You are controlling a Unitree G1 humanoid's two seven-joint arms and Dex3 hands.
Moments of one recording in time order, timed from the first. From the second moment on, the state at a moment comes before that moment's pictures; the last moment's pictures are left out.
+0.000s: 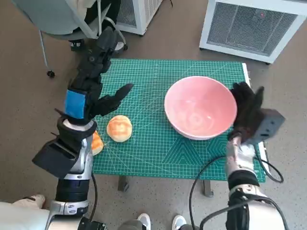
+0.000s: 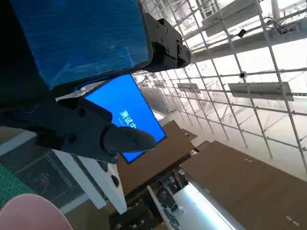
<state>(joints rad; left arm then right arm) -0.53 0.21 0.10 0.21 -0.10 -0.58 -0.24 -0.87 -0.11 -0.39 1.31 0.13 -0.51 -0.04</state>
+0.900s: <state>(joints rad) -0.47 0.23 0.13 0.18 -0.14 -0.58 -0.26 -0.98 -0.01 -0.43 1.33 0.16 -0.37 -0.07</state>
